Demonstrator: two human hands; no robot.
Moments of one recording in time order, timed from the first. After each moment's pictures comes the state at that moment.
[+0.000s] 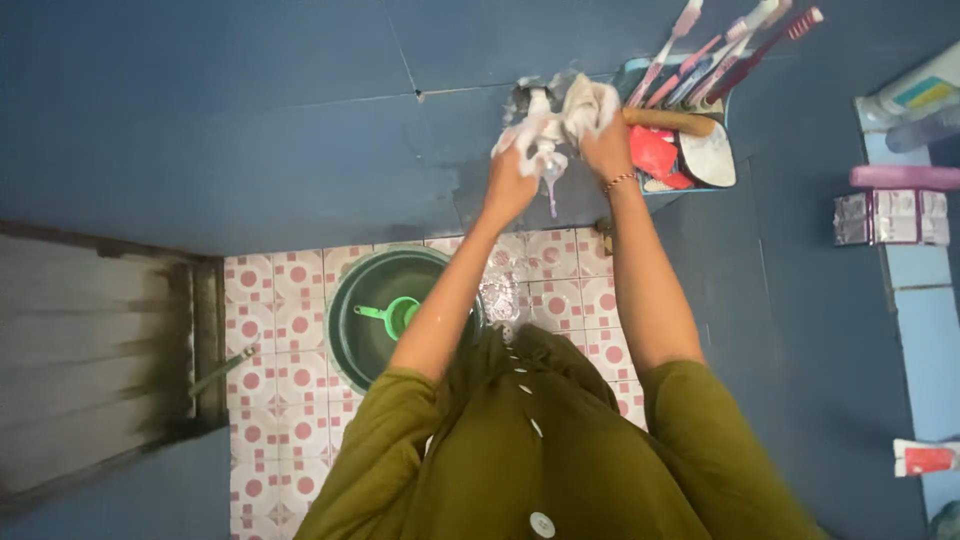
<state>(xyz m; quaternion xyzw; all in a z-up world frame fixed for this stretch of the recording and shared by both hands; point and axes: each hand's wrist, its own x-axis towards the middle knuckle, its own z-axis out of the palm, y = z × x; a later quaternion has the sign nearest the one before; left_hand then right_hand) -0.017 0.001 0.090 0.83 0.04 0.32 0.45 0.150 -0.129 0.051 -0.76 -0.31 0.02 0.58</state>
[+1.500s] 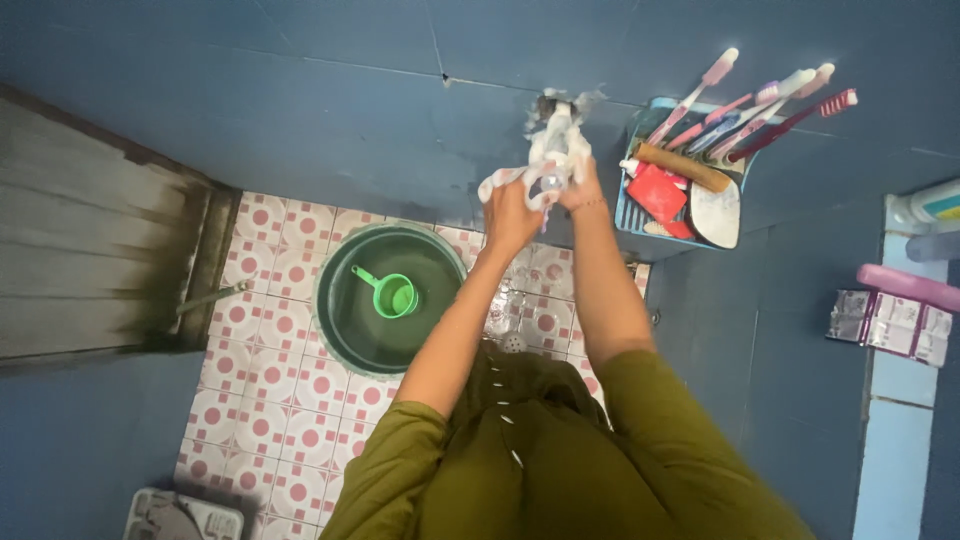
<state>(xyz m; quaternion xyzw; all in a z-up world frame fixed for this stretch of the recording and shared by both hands) -0.049 -0.056 0.129 0.84 0.27 0.27 0.39 0.144 -0.079 -0.004 -0.32 -0.08 0.50 0.80</state>
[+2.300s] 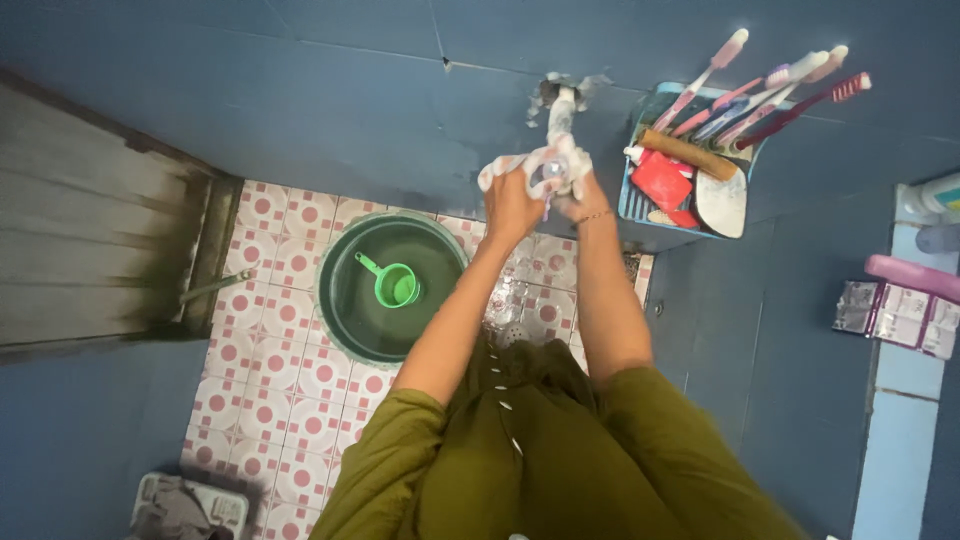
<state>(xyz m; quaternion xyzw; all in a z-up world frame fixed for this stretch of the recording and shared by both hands) -0.048 -0.057 0.133 0.87 0.29 0.31 0.27 0.117 -0.105 -0.005 -0.43 -0.05 0.52 0.74</state>
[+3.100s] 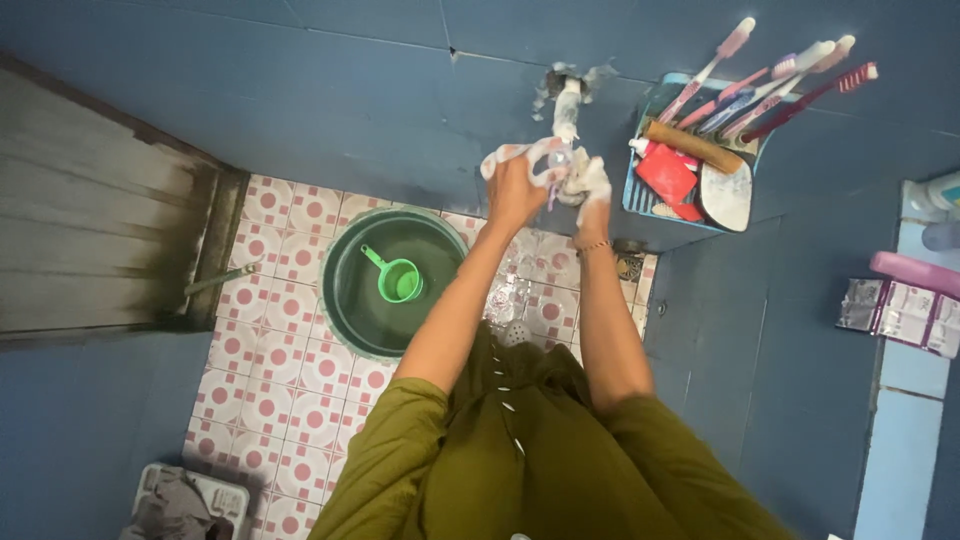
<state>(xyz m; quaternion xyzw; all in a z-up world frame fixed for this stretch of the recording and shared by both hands) -0.047 -0.048 0.114 0.85 0.30 0.27 0.35 0.076 -0.147 0.023 -0.45 -0.18 0.38 0.79</state>
